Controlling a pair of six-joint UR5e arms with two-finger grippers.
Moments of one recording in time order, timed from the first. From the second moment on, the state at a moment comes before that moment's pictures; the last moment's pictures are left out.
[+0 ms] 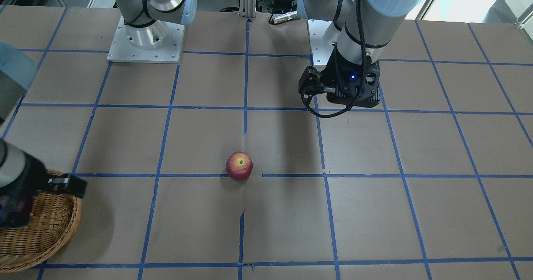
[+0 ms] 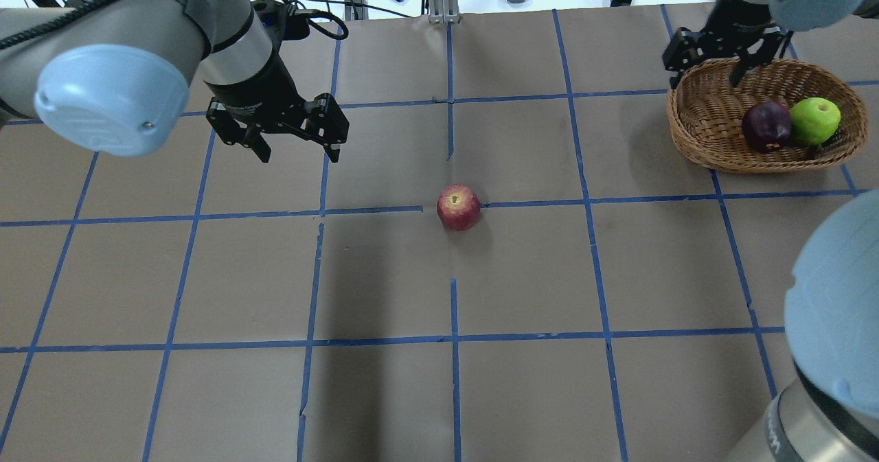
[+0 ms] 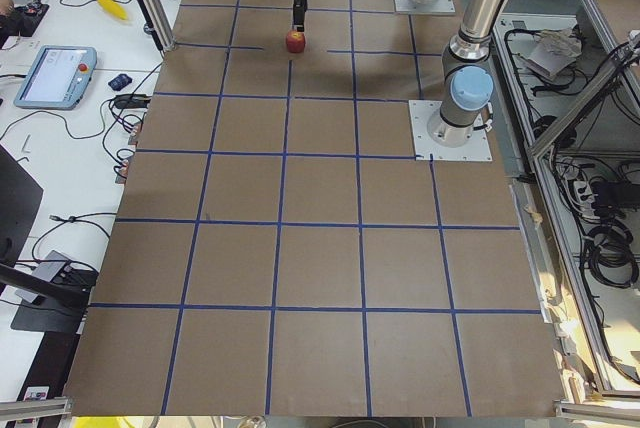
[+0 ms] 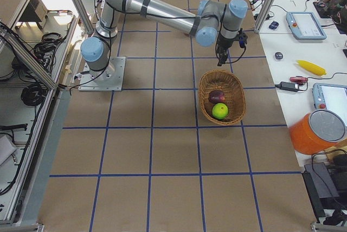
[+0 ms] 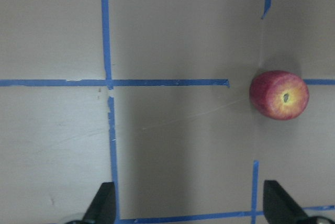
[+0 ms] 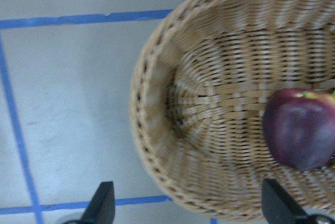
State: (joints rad) left arm -1.65 -1.65 -1.58 -1.52 1.52 0.02; right arm 1.42 -1.12 1.35 -1.75 -1.60 -0.12
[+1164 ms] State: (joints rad) left arm -1.64 -1.66 -1.46 -1.60 1.53 0.04; right arm 1.88 -0.95 1.37 -1.74 -1.43 0.41
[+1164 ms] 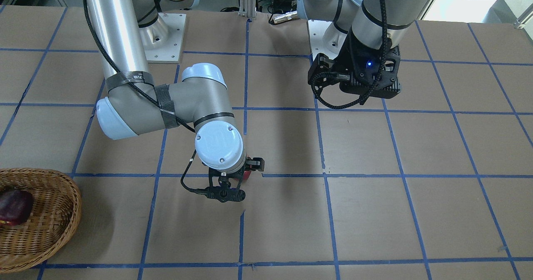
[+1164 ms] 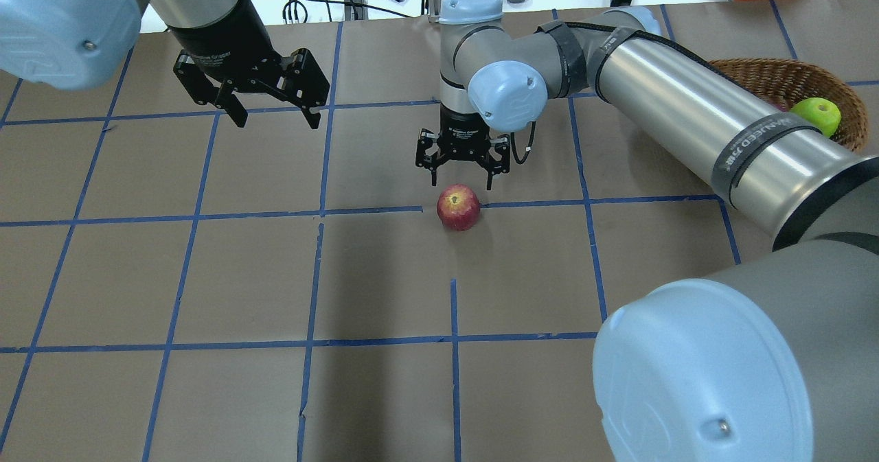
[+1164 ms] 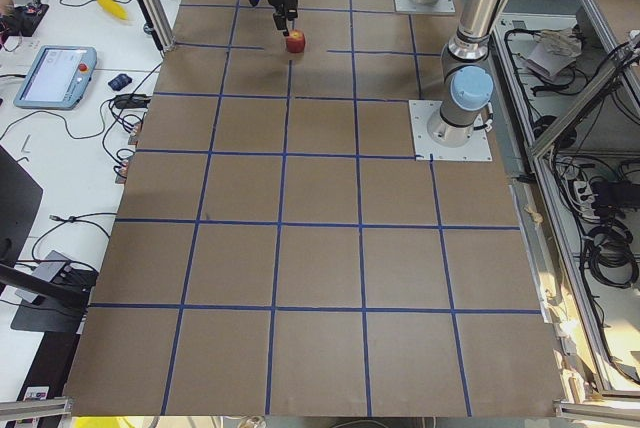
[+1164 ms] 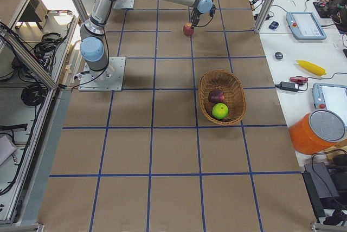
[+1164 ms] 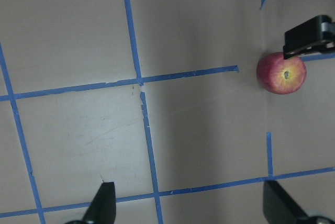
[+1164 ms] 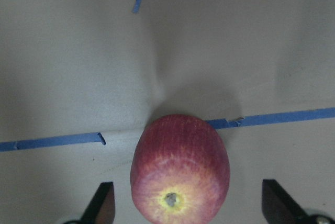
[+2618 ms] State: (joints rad) left arm -1.64 -1.64 -1.47 -1.58 1.53 0.04; right arm 1.82 -0.99 1.36 -1.72 -1.54 0.42
